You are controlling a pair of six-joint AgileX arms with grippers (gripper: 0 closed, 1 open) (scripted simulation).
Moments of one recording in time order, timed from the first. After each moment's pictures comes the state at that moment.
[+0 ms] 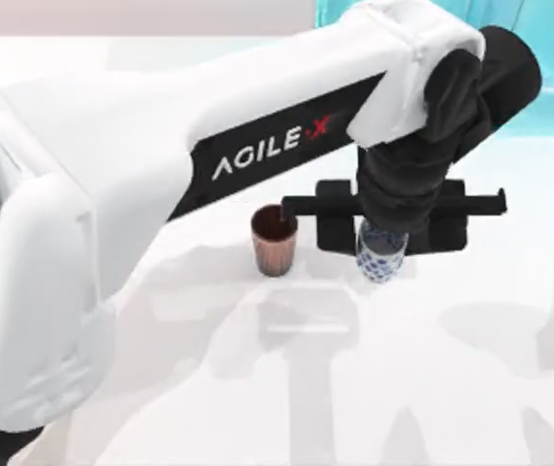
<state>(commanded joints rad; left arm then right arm) -0.91 2.26 2.06 -1.23 -0.15 -0.87 0.00 0.00 0.00 0.00 0.00 0.00</state>
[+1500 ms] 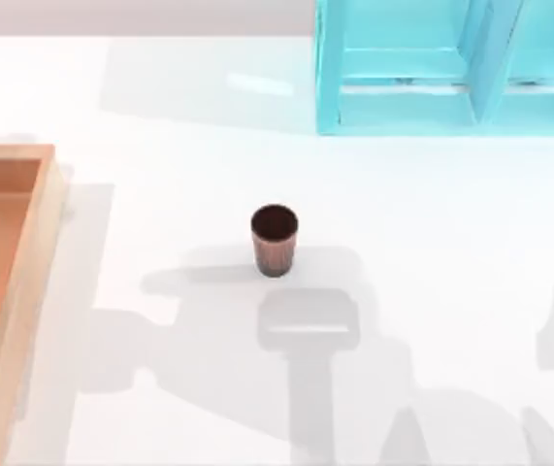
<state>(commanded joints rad) 0.13 1.61 1.47 -1.27 0.02 0.09 0.00 0.00 0.00 0.00 0.00 0.00</state>
